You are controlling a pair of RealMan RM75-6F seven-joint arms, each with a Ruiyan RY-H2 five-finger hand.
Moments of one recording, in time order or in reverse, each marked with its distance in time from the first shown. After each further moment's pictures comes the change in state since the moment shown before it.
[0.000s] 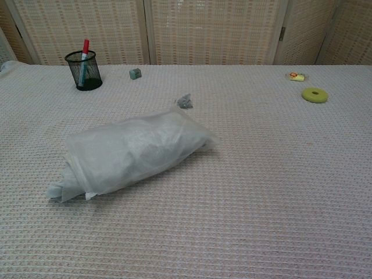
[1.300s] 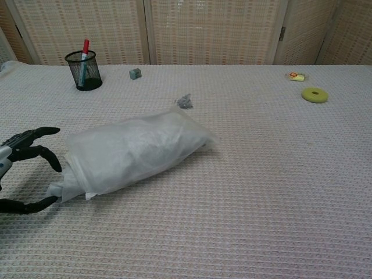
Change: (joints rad) left arm -0.129 -0.626 -0.045 0.574 0.037 -0.079 -0.281; right arm 0.003 -0.011 0.004 0.005 -0.027 -0.061 -0.020
